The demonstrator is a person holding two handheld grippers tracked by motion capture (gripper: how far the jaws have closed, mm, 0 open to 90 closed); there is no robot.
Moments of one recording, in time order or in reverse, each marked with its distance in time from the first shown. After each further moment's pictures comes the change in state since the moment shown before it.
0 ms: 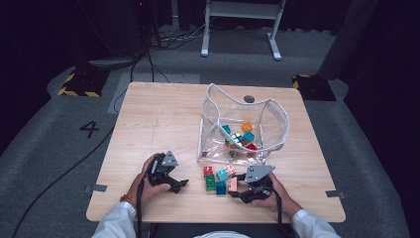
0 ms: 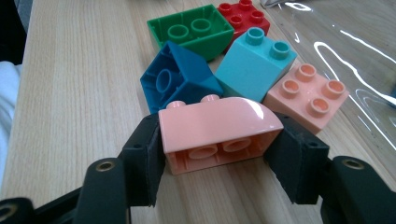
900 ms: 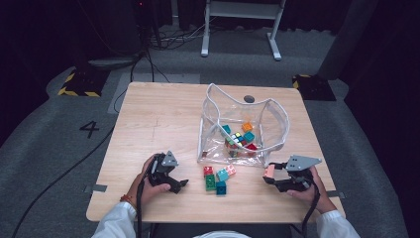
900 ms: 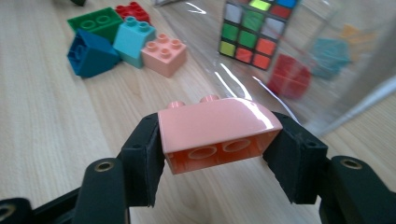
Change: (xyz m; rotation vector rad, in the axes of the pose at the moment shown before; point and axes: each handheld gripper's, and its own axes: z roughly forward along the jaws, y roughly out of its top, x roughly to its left) left arm -0.001 0.000 0.000 0.002 0.001 -0.008; right arm -0.040 -0.033 -0.099 -0.057 -0.203 0.086
